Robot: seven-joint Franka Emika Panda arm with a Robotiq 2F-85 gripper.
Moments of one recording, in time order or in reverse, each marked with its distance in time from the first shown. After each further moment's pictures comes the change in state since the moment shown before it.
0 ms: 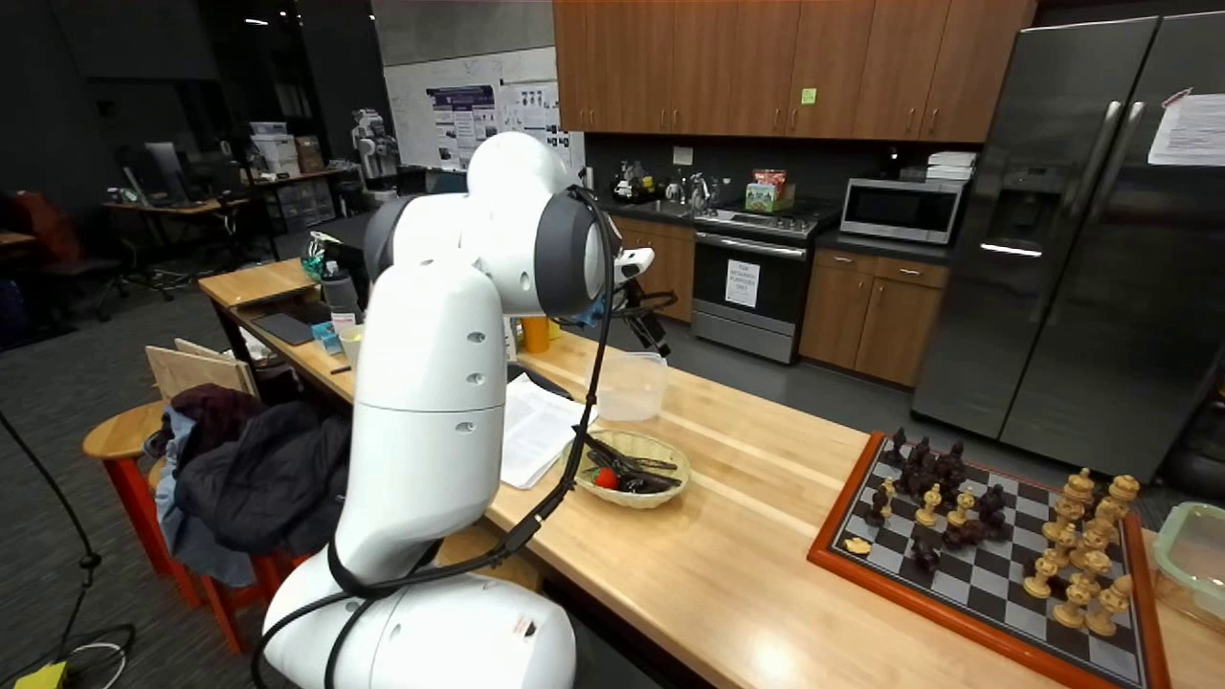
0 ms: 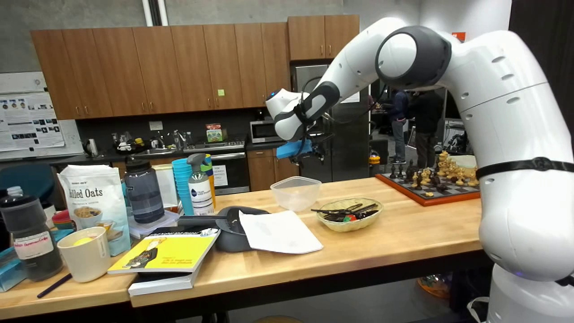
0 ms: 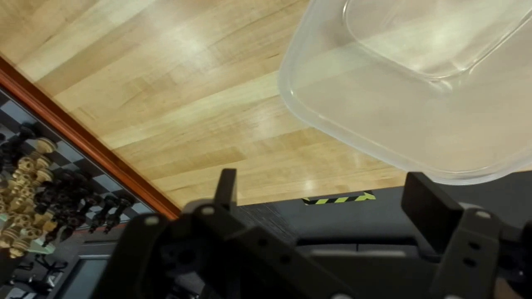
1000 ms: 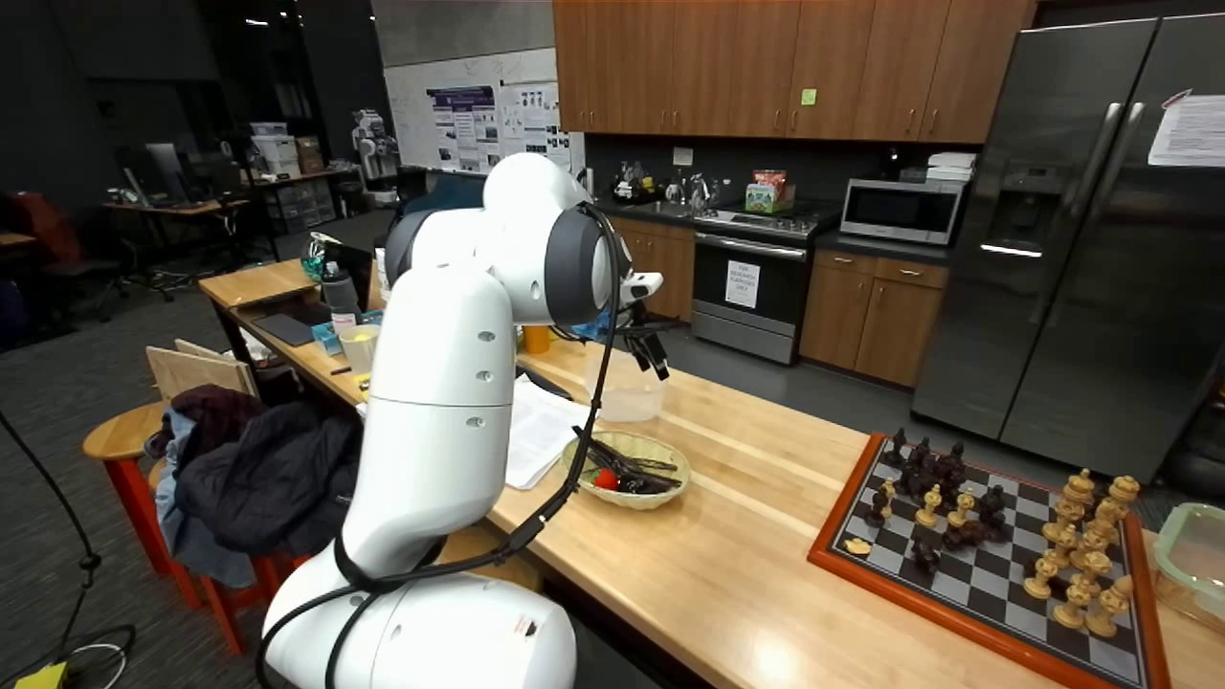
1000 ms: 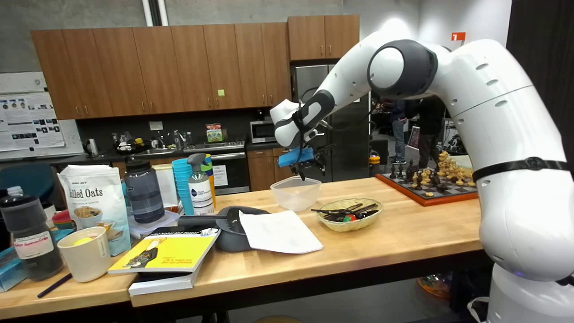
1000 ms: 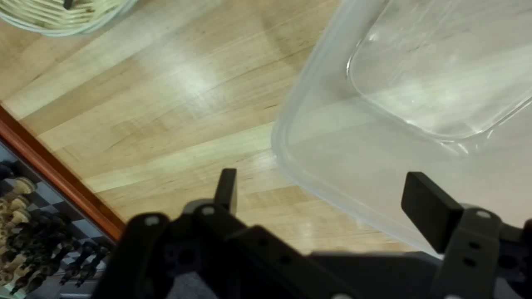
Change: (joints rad) arm 0.007 0.068 -0.033 0.020 0.117 0.001 -0.092
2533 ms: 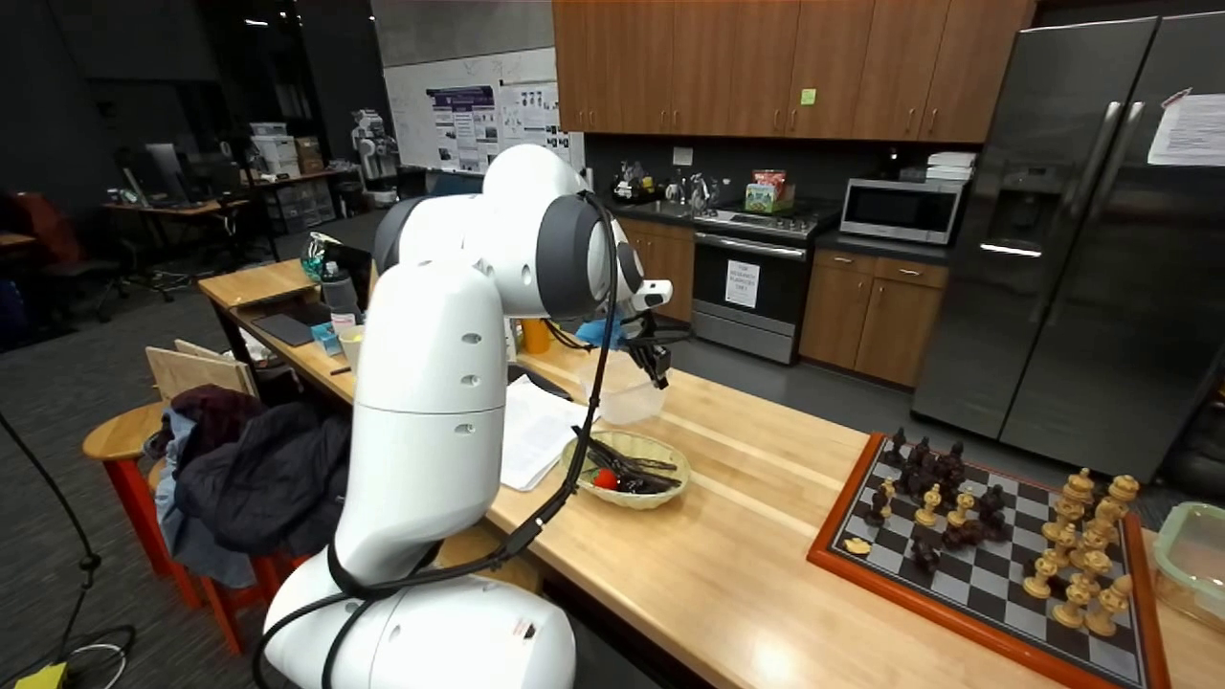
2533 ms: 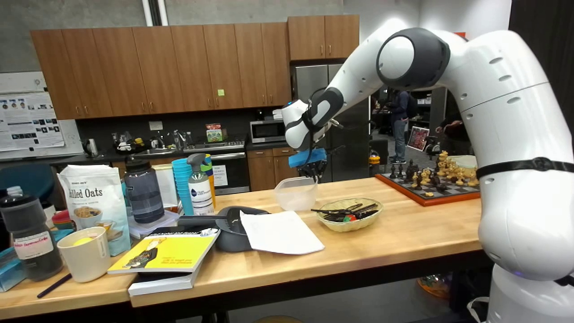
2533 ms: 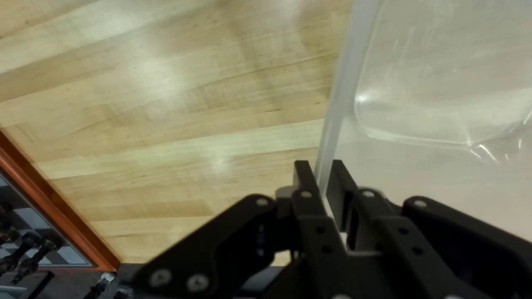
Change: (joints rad) arm -0.017 -0.078 -0.037 -0.151 0.053 0.170 -0.199
